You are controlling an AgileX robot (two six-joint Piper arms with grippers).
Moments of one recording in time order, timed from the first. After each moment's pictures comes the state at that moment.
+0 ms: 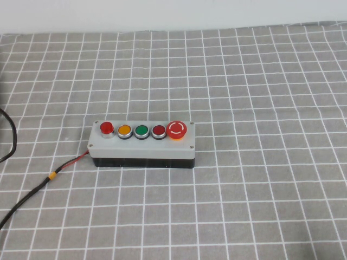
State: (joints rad) right arm 0.19 -0.01 0.03 0.25 0.34 -0.11; left arm -0.29 0.87 -1.52 -0.02 1.27 0.00
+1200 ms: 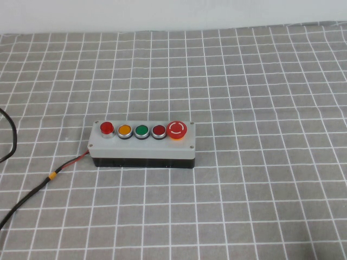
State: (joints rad) right arm 0.19 -0.01 0.03 0.25 0.34 -0.11; left arm -0.29 0.17 -0.70 -0.06 0.92 -0.01
